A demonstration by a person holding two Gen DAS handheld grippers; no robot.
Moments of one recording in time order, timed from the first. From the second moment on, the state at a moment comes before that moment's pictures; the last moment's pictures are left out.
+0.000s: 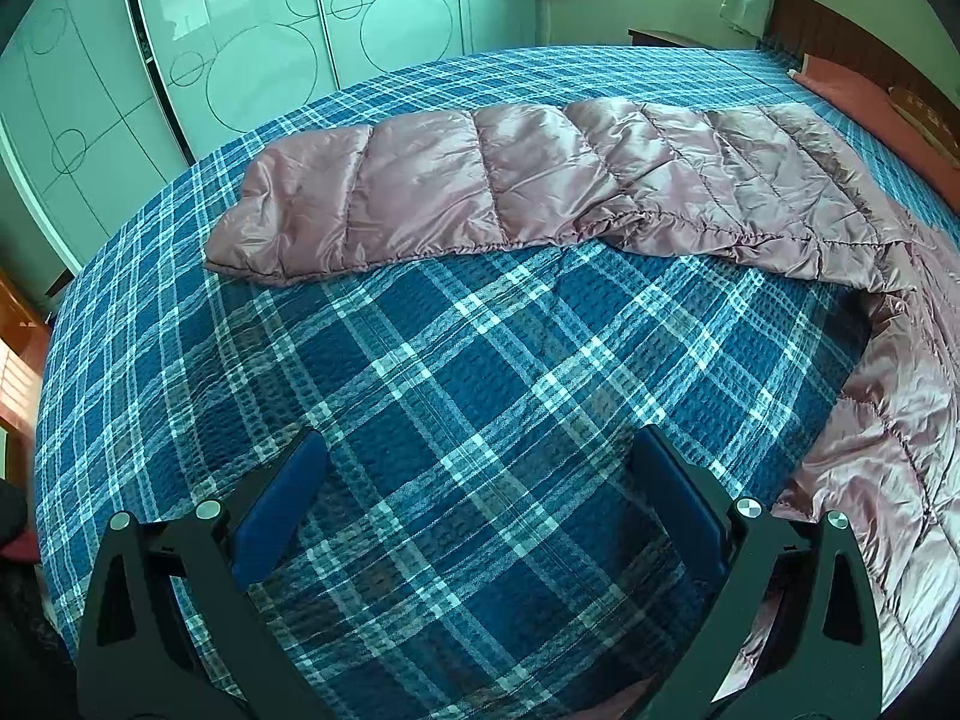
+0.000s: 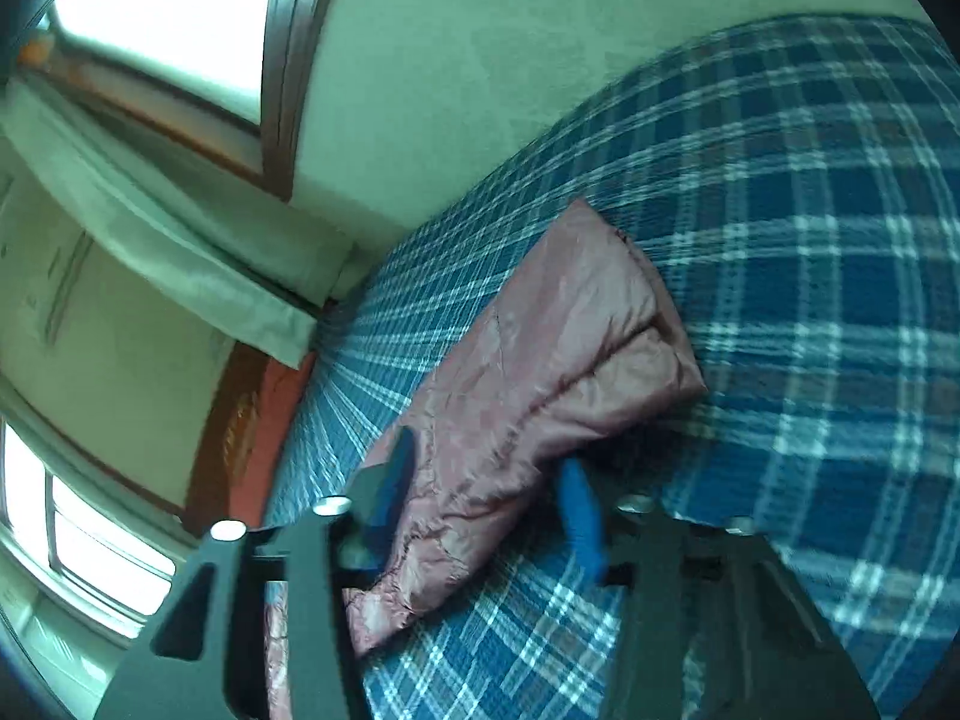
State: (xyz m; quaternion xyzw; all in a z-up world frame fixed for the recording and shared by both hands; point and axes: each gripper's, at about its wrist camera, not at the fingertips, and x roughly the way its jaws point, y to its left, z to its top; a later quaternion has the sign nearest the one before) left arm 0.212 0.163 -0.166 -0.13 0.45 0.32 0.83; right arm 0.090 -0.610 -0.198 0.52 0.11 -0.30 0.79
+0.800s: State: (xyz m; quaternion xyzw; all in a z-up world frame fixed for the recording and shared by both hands) left arm 0.213 0.167 -0.168 -0.14 0.44 0.32 0.83; right arm 0.350 -0.263 -0.093 0.20 0.27 0.01 0.94
